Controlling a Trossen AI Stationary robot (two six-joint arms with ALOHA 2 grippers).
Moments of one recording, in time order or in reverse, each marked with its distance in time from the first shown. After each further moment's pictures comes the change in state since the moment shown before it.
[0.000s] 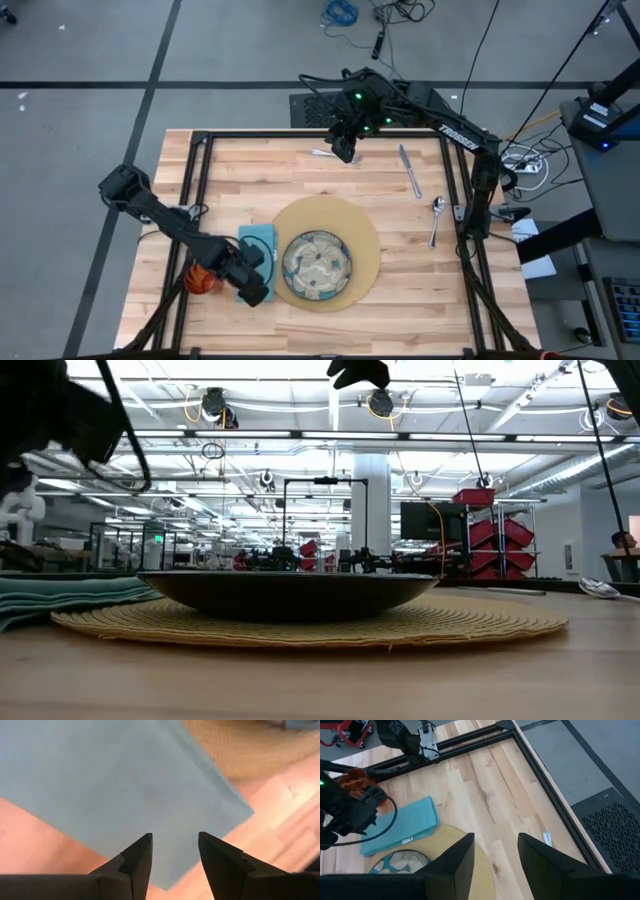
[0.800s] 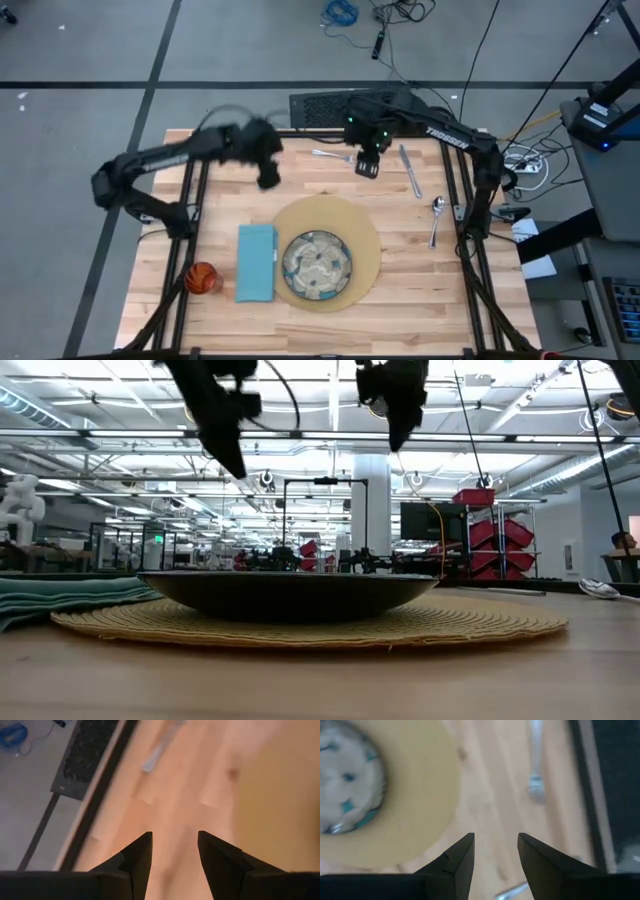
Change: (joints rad) left arm 1.047 -0.107 0.356 -0.137 -0.146 1.551; right arm -0.034 -0.028 -0.262 -0.306 0.110 -0.174
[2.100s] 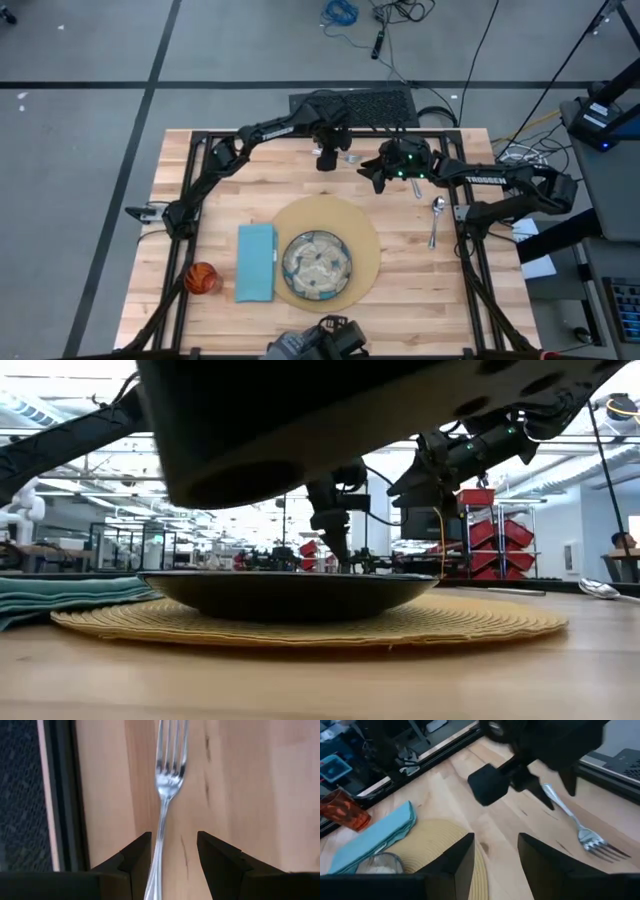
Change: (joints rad) left arm 0.081 1.070 1.001 -0.143 0.231 0.492; right arm -0.140 -0.579 -1.477 1.777 -0.246 0.423
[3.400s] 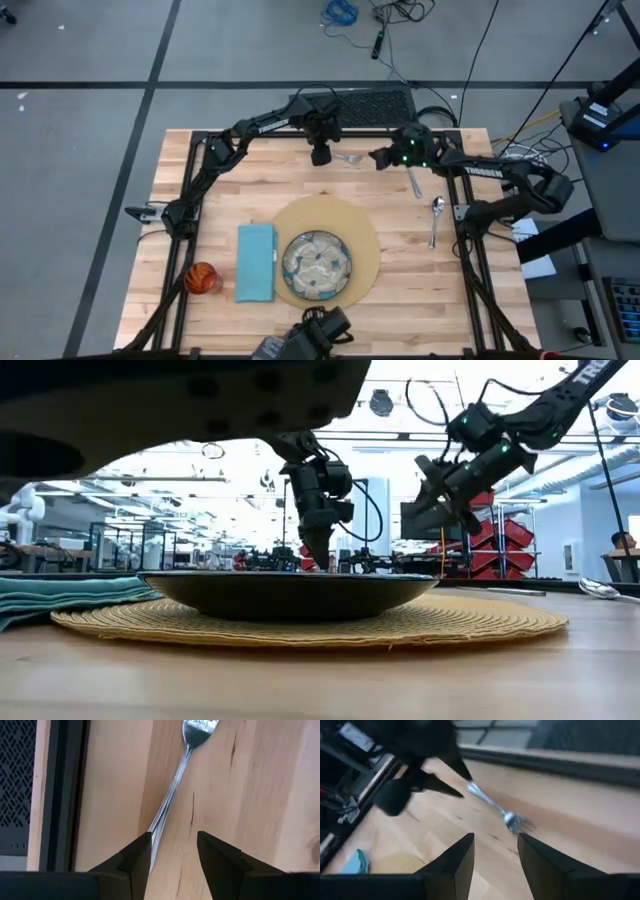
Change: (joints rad) left arm 0.076 0.003 0.003 -0.121 0.044 -0.205; right arm -0.192 0.050 0.019 -0.095 0.064 0.237
